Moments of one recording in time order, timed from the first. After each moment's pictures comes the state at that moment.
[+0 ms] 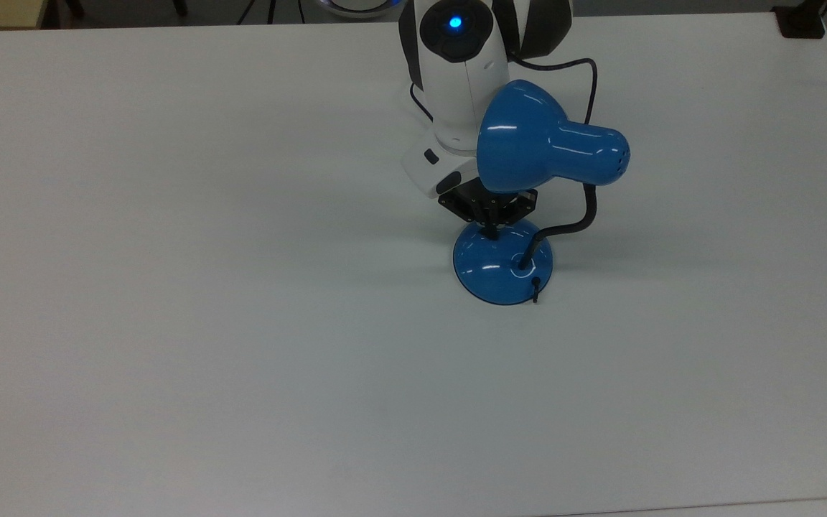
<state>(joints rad) 0.14 0.39 0.18 -1.84 0.16 2.40 0.39</state>
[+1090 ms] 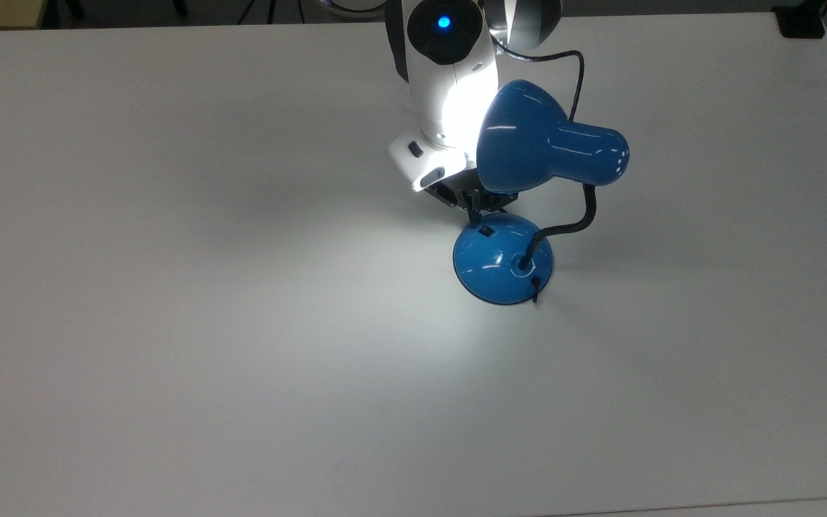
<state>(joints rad) 0.11 0.35 0.17 -1.83 0.14 2.24 0.40</state>
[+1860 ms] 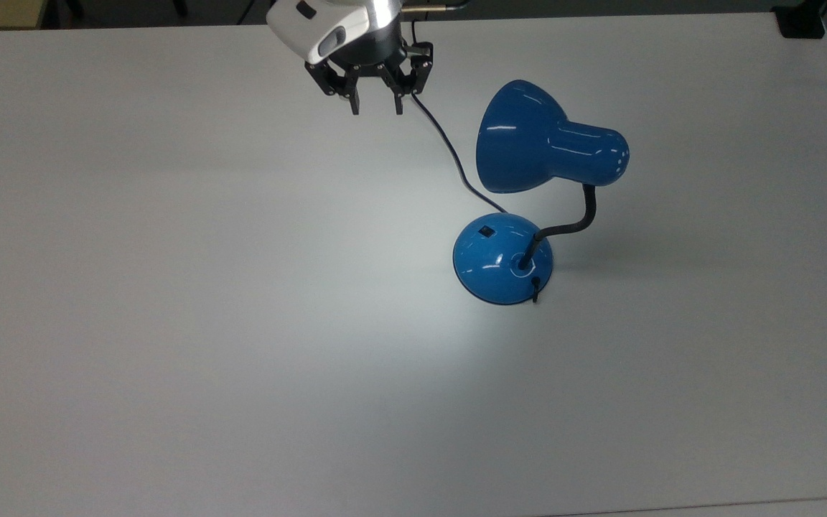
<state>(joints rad) -0.07 0.03 0.16 -1.82 0.06 1.82 0.06</state>
